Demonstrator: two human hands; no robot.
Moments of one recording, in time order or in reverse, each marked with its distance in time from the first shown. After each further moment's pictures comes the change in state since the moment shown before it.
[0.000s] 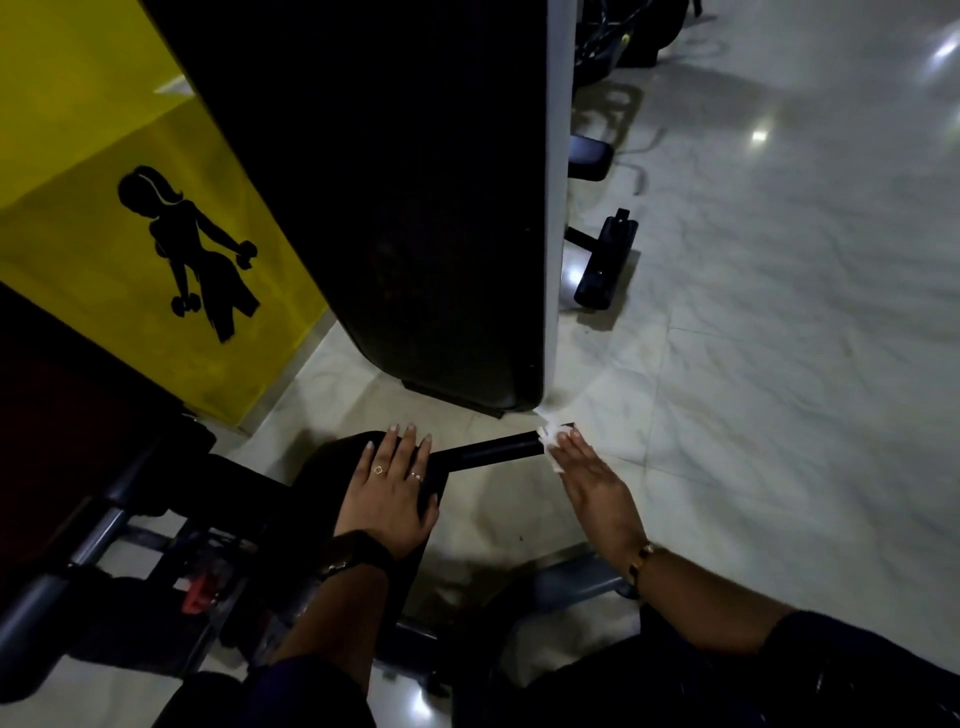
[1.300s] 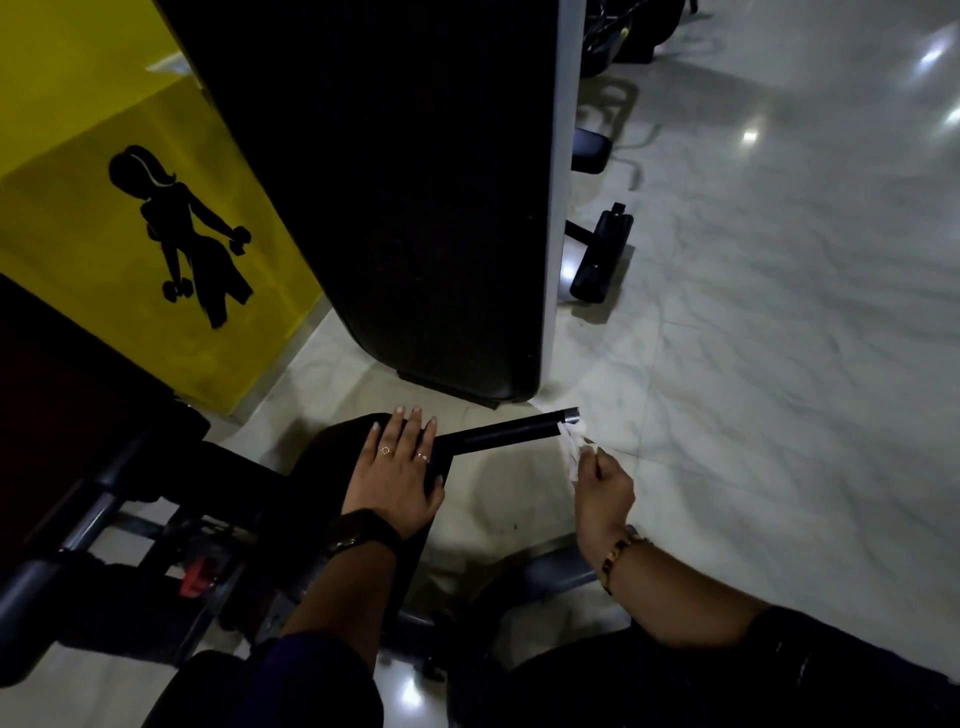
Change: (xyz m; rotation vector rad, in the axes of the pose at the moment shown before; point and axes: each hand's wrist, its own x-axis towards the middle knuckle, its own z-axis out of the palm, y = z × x) left_hand 0.001 0.000 0.002 -0.013 0.014 0.001; right_hand -0.001 -0.039 0.018 0.564 0.415 1.026
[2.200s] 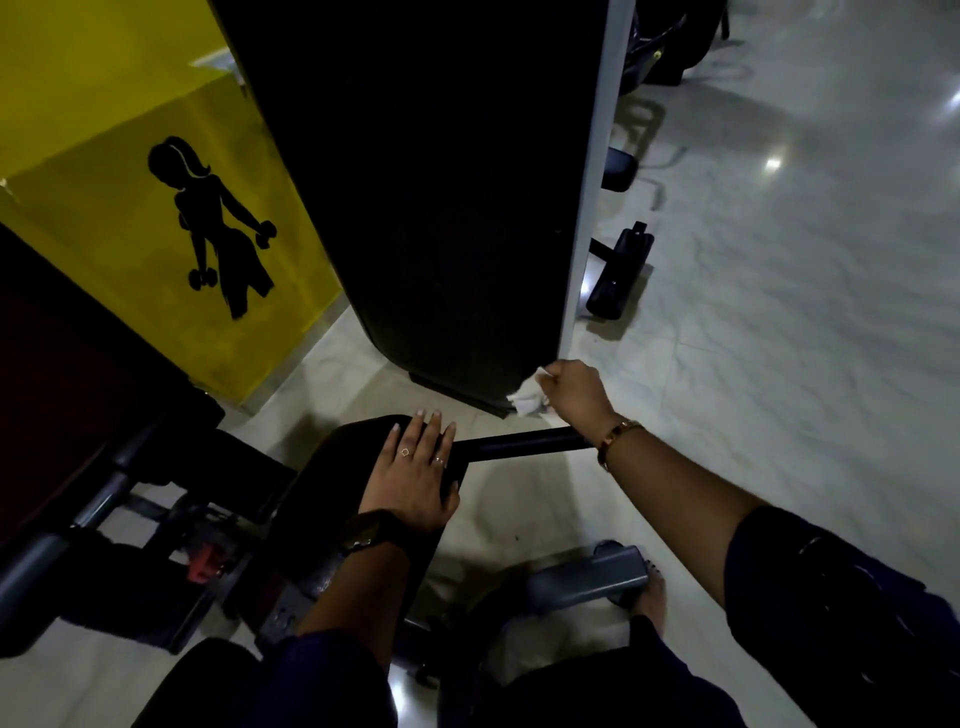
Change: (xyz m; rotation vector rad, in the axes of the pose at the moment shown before) left_hand -0.002 0.001 -0.009 -0.082 -0.041 0.001; right_hand 0.054 -0.134 0.052 -0.563 -0.594 -0.257
